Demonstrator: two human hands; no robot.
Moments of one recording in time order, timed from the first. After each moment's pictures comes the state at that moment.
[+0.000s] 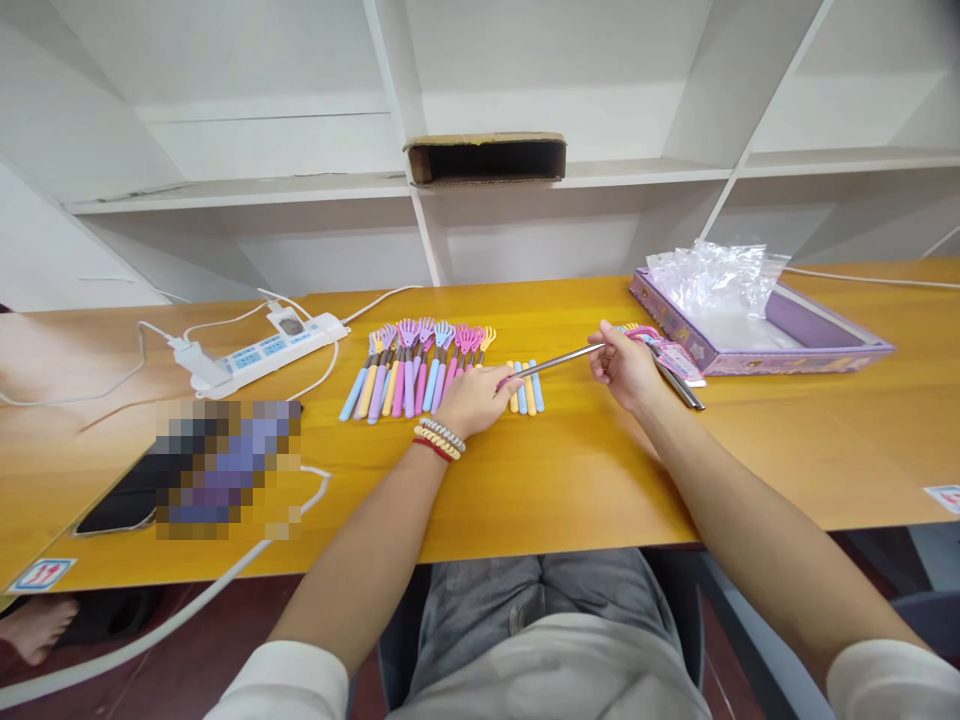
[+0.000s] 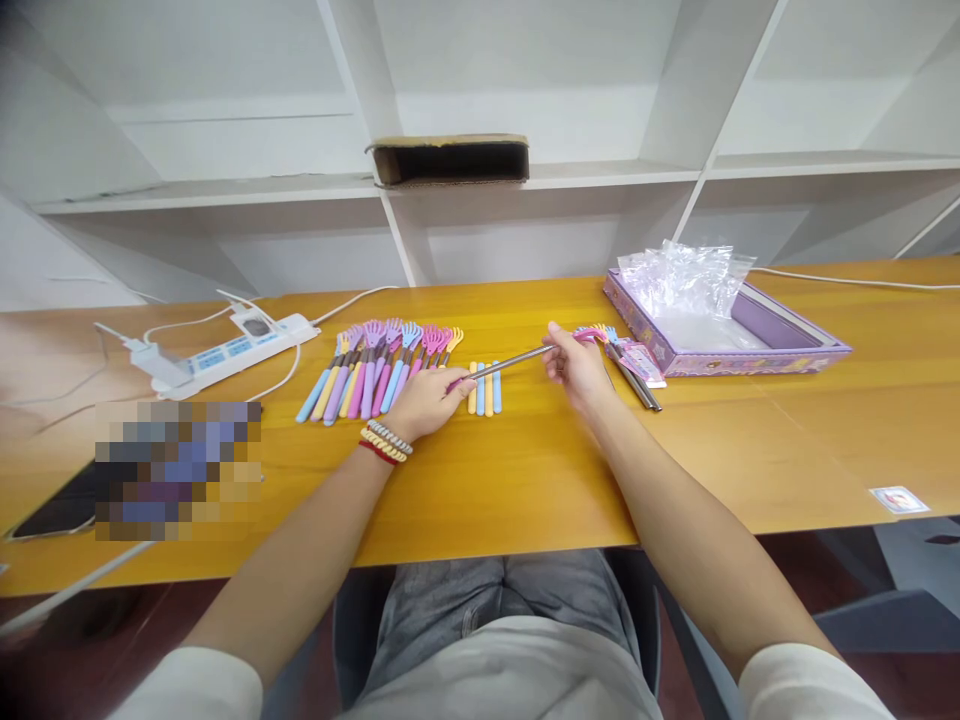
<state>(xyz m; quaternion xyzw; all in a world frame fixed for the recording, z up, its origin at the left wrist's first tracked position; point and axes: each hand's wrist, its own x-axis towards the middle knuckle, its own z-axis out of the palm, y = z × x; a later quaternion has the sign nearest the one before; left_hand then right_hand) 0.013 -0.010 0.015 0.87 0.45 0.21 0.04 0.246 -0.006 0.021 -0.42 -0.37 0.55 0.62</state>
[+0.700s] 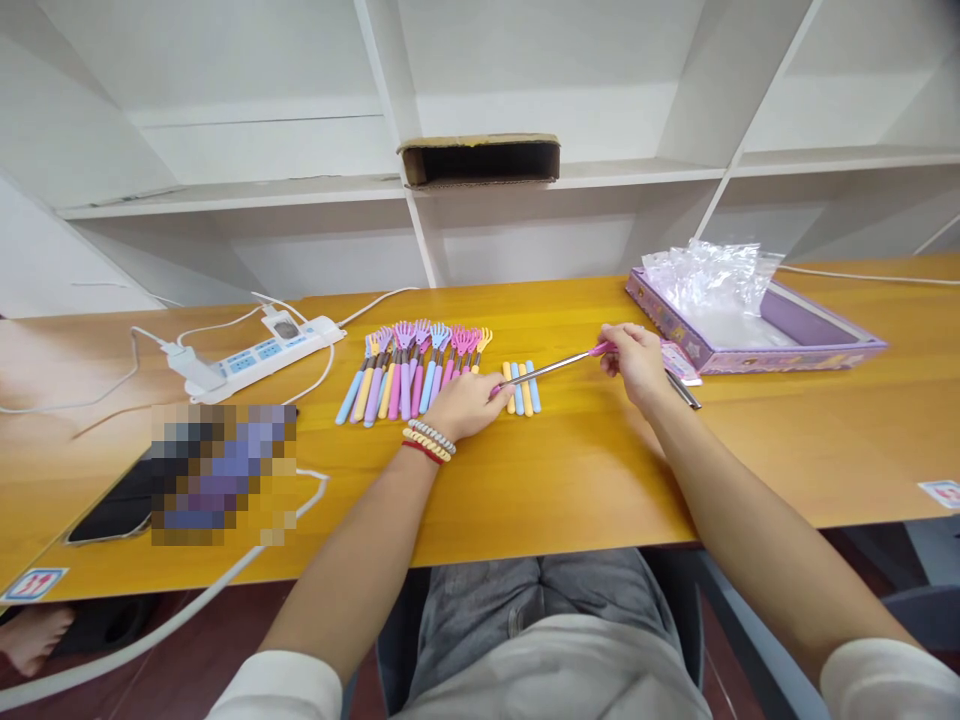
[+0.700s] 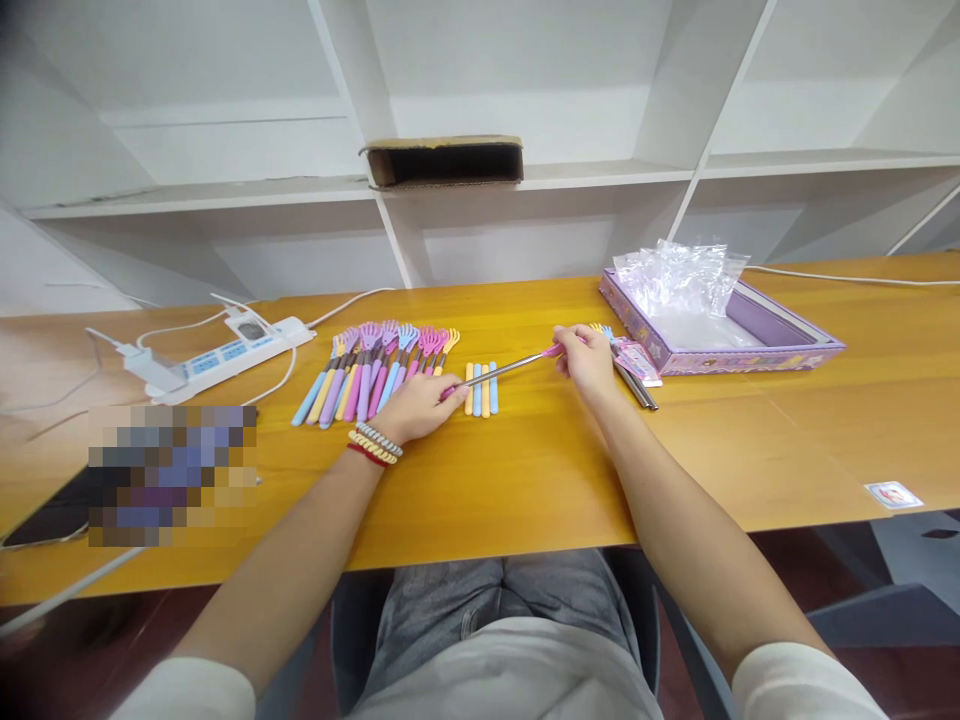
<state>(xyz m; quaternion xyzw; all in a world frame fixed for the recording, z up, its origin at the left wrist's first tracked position) 0.006 -0.012 0.018 0.87 0.47 0.14 0.03 0.258 -0.004 0.025 -0.51 -0.45 0.39 0.62</state>
